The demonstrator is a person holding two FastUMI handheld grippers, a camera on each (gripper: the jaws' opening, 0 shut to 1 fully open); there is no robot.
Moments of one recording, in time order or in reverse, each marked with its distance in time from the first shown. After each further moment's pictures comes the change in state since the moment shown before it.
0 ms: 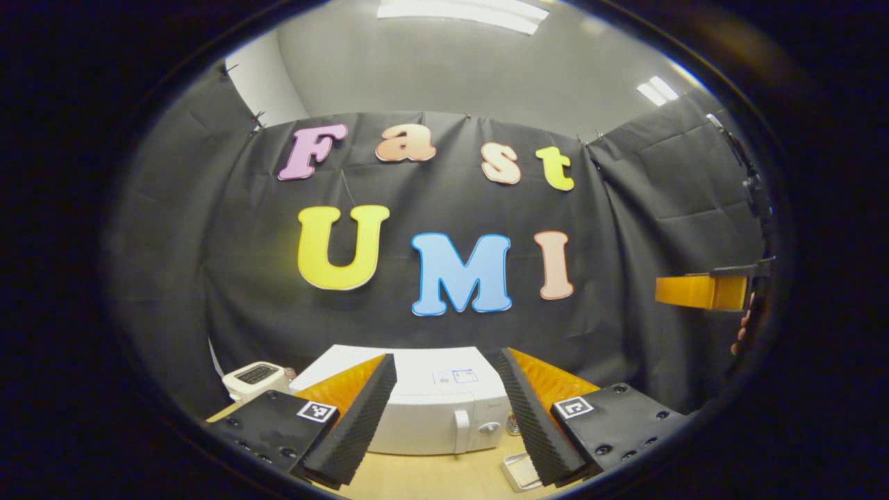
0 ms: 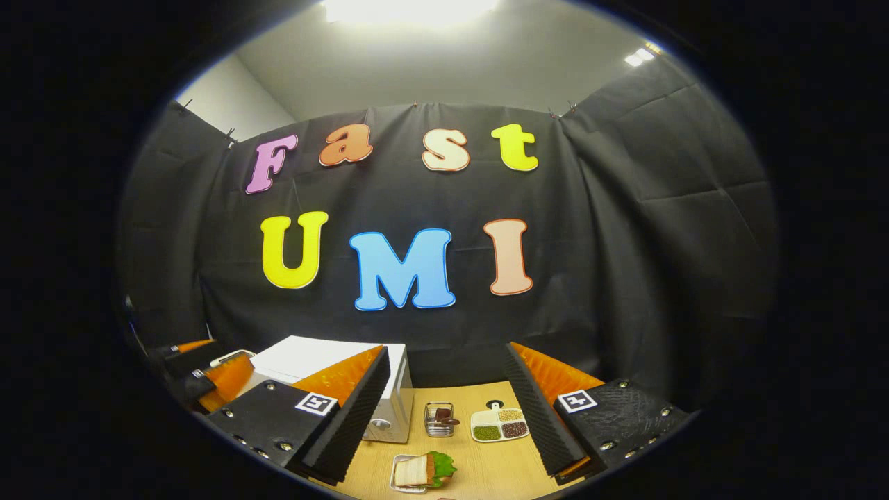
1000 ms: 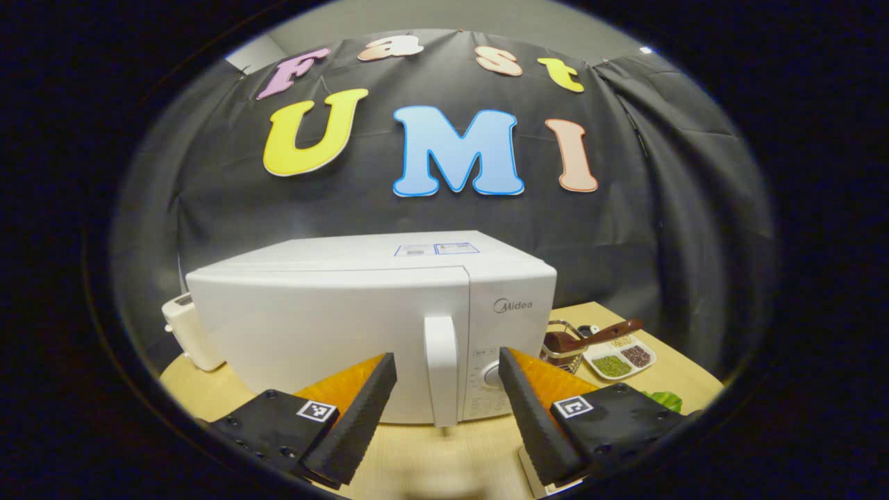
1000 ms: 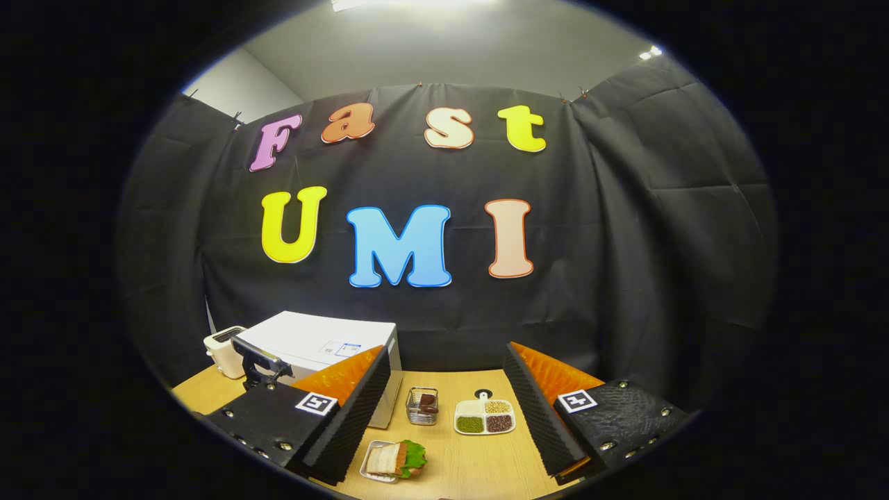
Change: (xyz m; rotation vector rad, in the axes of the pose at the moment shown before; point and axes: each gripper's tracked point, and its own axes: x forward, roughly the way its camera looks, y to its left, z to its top) left arm 0.142 -0.021 -0.258 0.014 0.307 0.055; right arm 0.016 -0.046 -0.025 -0.045 0.084 0.023
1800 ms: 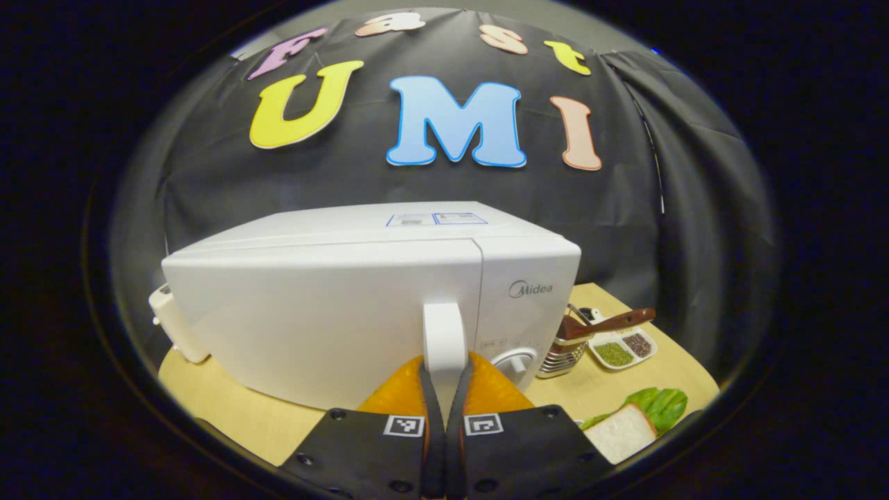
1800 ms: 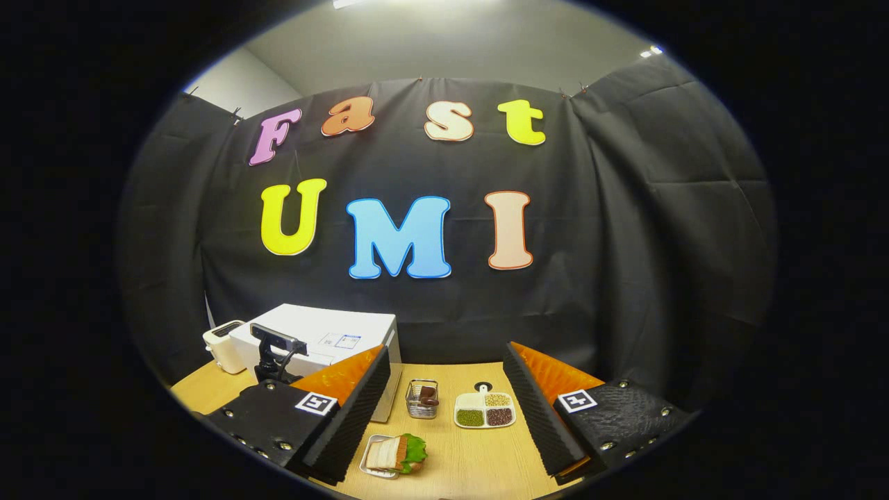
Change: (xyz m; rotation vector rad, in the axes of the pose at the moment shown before) left arm 0.018 0.003 -0.008 0.002 0.098 -0.047; right arm -0.005 0.008 -0.013 0.002 0.021 -0.004
